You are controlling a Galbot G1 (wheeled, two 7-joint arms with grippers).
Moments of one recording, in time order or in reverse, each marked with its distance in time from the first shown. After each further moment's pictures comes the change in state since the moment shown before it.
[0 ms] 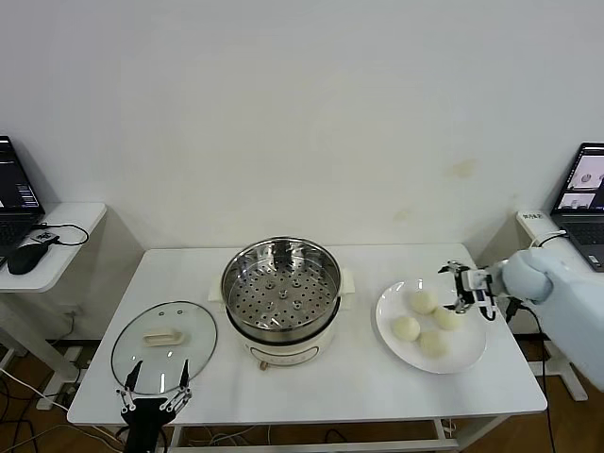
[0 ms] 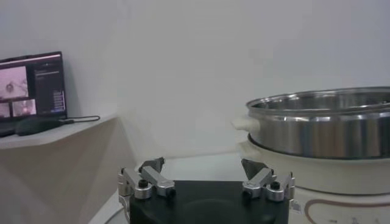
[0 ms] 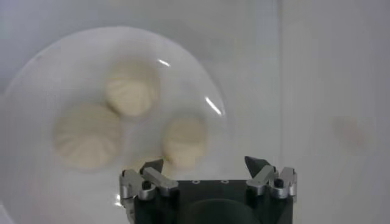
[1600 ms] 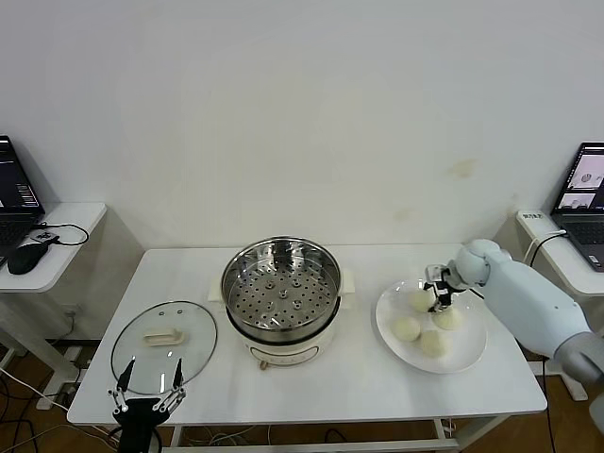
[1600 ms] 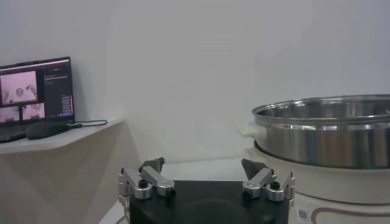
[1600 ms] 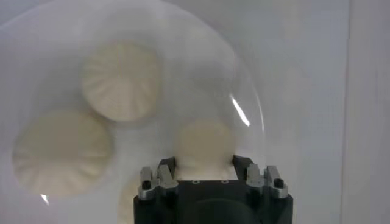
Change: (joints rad) left arm 0.014 0.001 -0.020 -0.016 -0.020 -0.011 0.000; right arm 0.185 0.175 -0.176 -0.260 -0.006 -0.021 -0.084
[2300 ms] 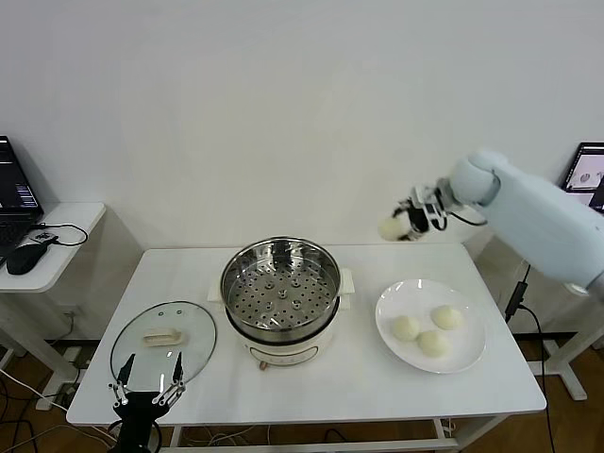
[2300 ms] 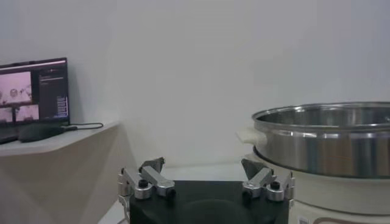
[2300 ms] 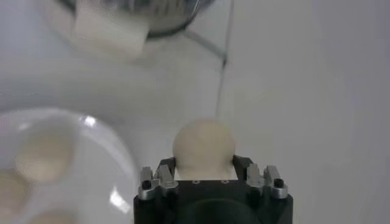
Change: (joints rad) left arm -0.027 0.025 -0.002 0.006 -0.035 0.000 0.005; right arm 0.514 0.082 -0.355 0.207 0.380 0.023 0.018
